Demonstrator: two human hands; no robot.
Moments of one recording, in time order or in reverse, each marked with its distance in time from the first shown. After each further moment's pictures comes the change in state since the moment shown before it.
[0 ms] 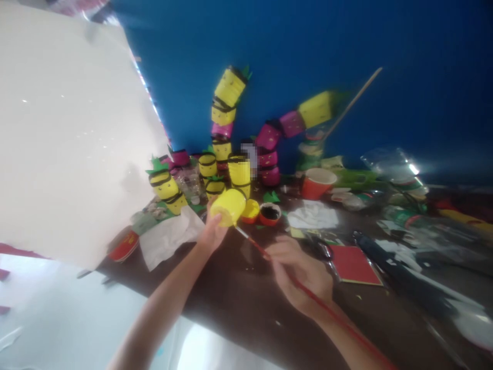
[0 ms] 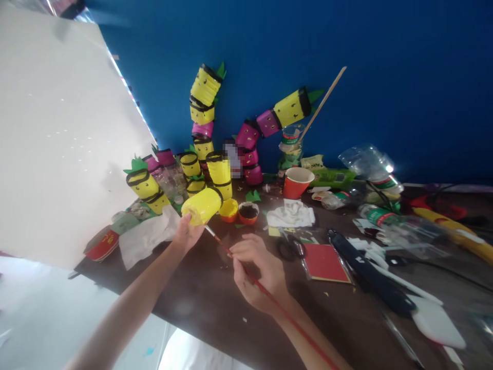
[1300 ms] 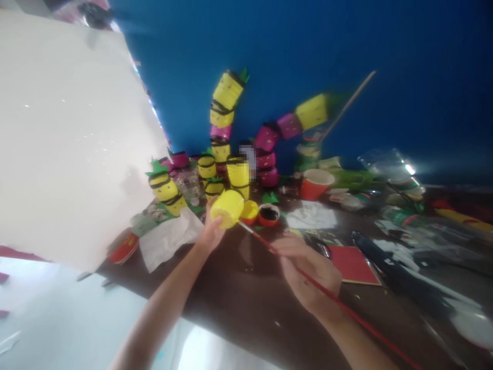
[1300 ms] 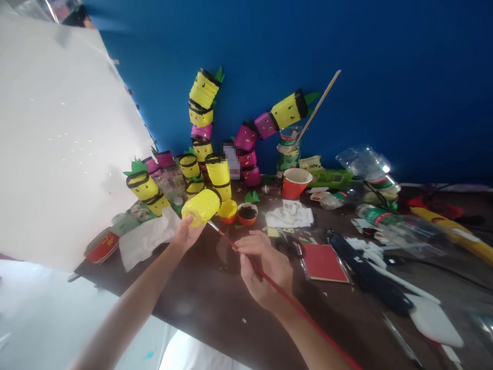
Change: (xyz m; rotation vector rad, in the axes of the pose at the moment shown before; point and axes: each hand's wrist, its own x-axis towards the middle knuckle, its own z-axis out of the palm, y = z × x) left_hand 0.002 0.003 0.001 0.027 -0.078 0.022; right_hand 0.007 -0.002 -0.007 0.071 0.059 0.072
